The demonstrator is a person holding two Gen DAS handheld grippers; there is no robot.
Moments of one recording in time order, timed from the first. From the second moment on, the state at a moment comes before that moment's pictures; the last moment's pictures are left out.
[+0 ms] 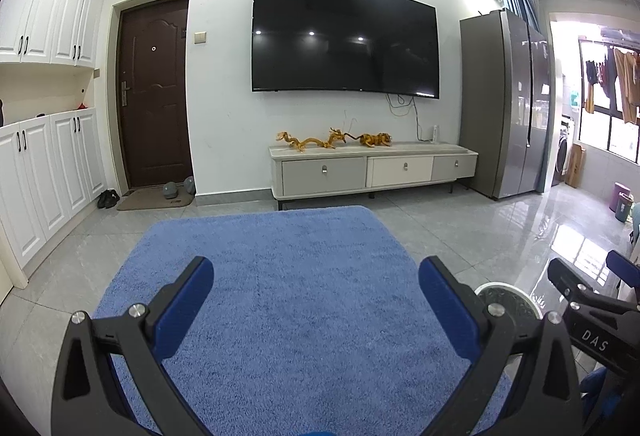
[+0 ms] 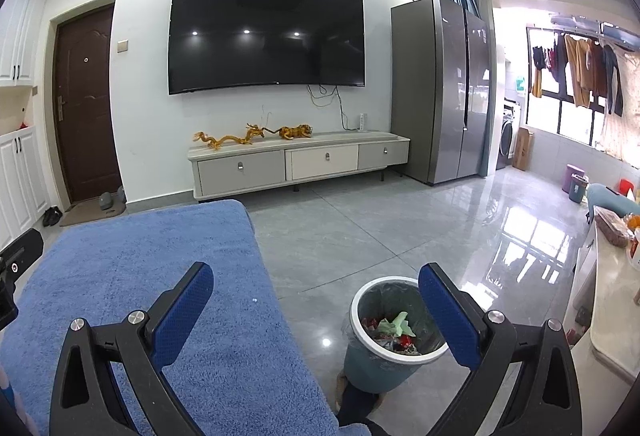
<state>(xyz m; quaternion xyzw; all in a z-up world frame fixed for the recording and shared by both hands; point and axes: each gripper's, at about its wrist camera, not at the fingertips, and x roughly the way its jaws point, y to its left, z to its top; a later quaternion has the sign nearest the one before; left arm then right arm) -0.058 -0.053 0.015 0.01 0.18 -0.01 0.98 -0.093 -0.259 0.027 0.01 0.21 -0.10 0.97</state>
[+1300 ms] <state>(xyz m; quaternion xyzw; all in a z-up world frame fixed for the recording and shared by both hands) -0.047 -0.051 -0.001 0.01 0.21 -0.02 0.98 -0.090 -0.268 0.012 0.01 0.22 -0.12 0.97</state>
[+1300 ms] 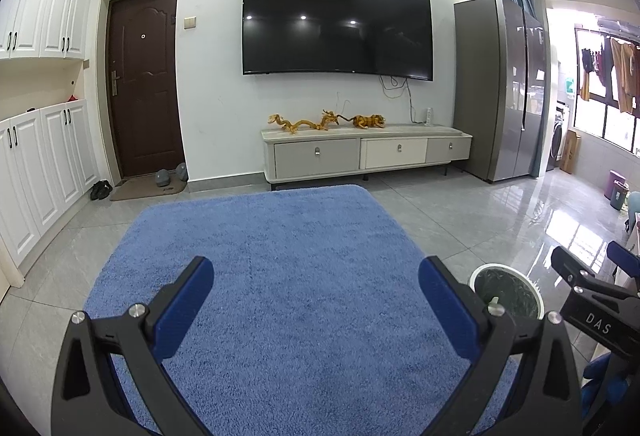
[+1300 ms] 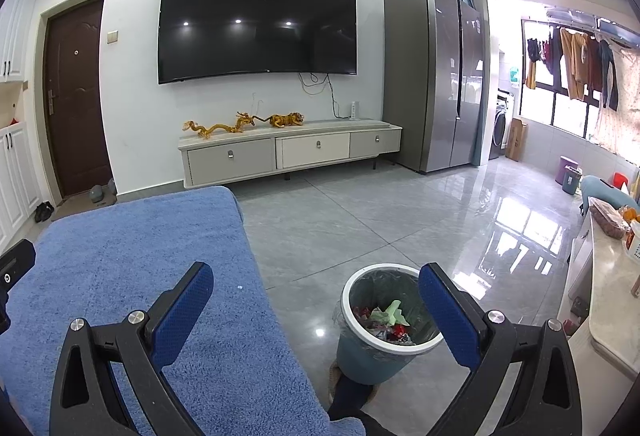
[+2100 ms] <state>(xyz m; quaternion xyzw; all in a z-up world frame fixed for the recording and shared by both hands) -0.037 -0.041 -0.011 0.01 0.23 -0.03 0.97 -0.089 -0.267 0.014 0.00 0.22 -0.13 0.97</state>
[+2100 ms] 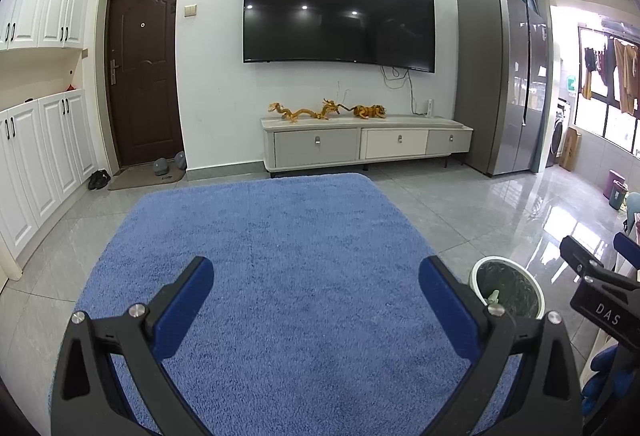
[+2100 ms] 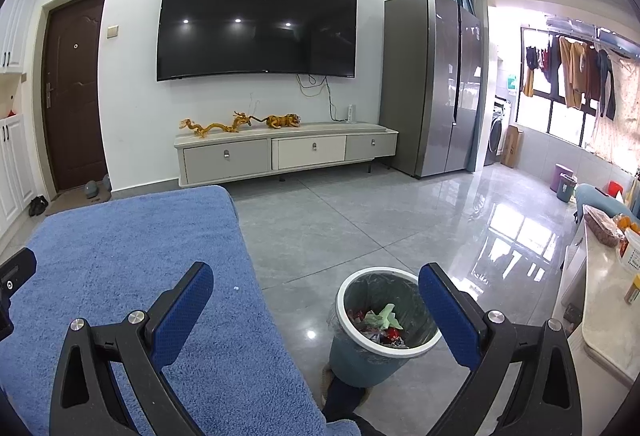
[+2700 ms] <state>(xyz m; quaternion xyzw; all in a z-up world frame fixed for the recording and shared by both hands) -0.024 -0.033 -0.012 0.00 0.23 -0.03 0.97 -0.079 -0.267 0.017 -0.01 0.22 -0.13 0.97</state>
